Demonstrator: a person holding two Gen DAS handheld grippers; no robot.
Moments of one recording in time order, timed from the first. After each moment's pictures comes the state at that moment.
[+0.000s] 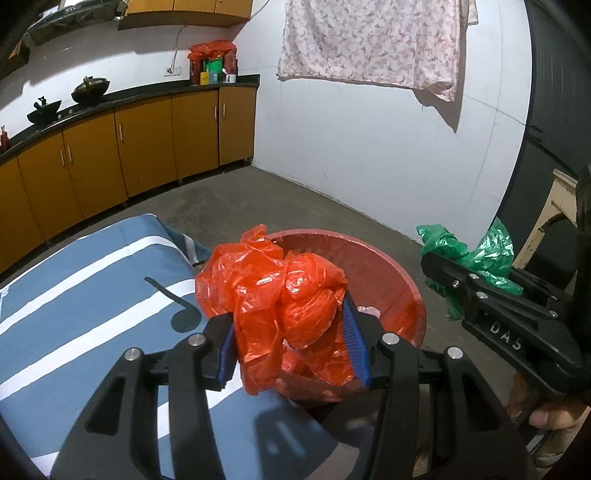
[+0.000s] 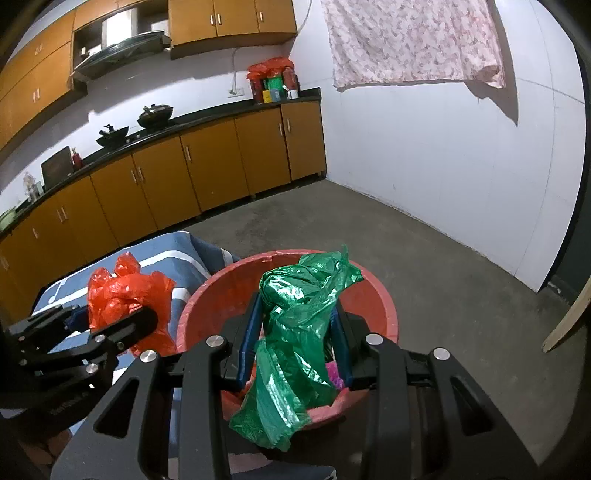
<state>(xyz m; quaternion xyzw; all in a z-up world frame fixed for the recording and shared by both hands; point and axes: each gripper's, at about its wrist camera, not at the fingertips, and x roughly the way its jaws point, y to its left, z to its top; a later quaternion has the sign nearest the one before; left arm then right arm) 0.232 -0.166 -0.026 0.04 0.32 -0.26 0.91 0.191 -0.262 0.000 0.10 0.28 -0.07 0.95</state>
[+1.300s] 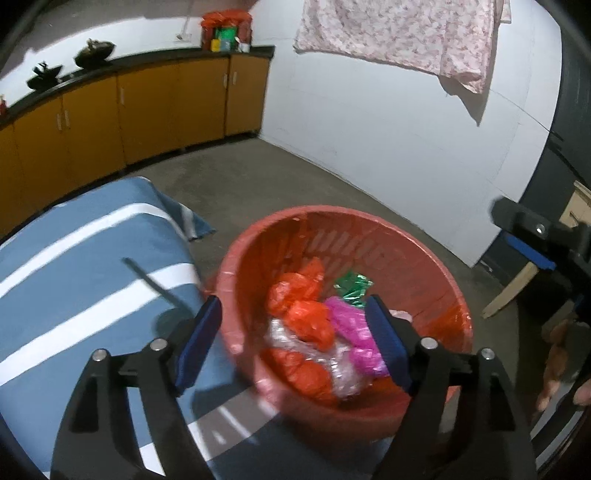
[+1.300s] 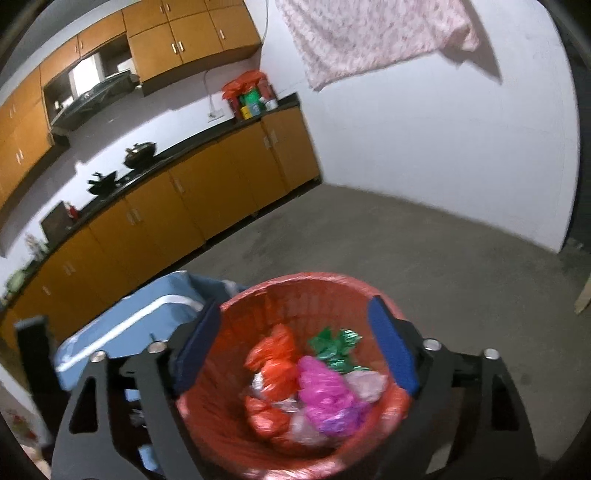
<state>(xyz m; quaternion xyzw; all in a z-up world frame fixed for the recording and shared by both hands) 0.290 -0.153 -0.069 0.02 0.37 -0.24 0.90 0.196 -0.303 -0.004 0.17 0.24 -0.10 0.95</state>
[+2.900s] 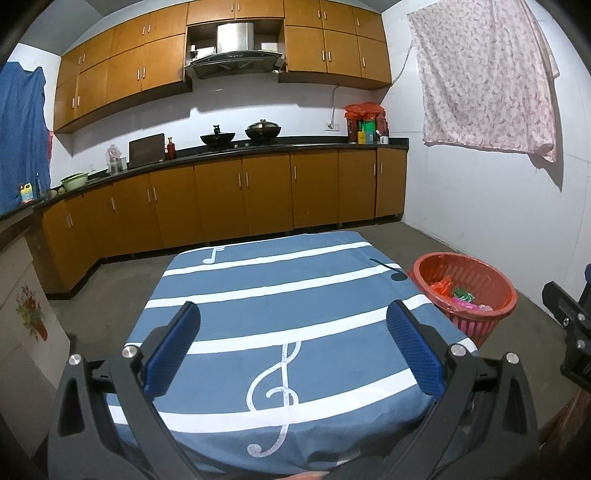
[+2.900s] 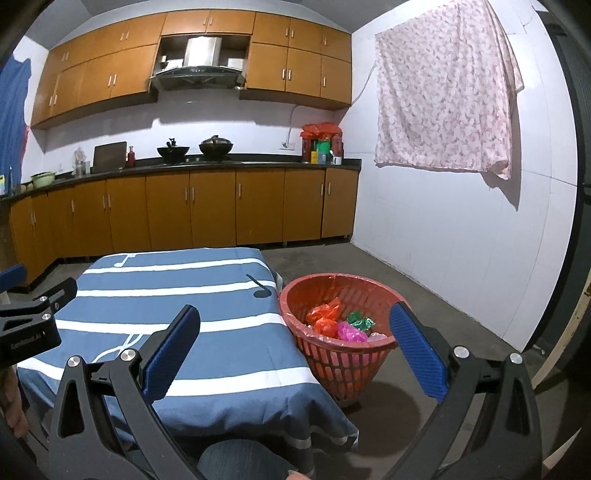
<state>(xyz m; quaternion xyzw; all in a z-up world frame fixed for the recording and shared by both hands) -0.008 0.046 0.019 0.02 0.20 0.04 0.98 -0.009 -0.107 0.040 -0.02 0.17 -0.03 0.99</state>
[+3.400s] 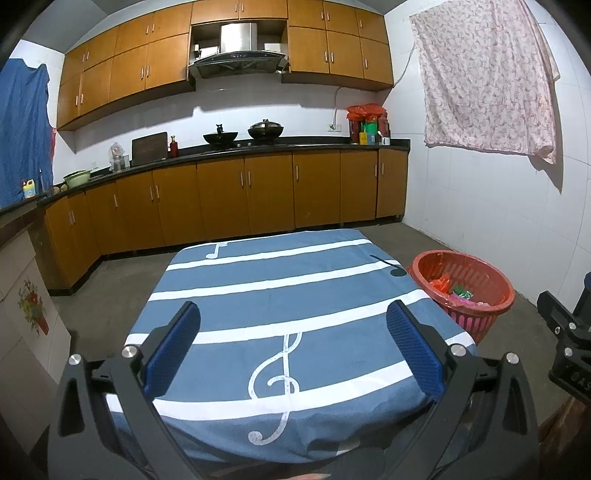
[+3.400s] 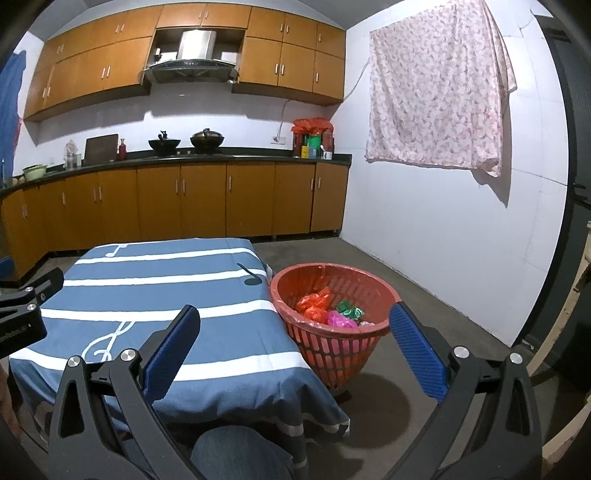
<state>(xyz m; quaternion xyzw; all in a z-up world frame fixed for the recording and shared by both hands) -0.012 0.048 0.016 0.01 0.20 0.04 0.98 -0.019 -0.105 0.029 -0.02 0.18 -0.06 0.98</state>
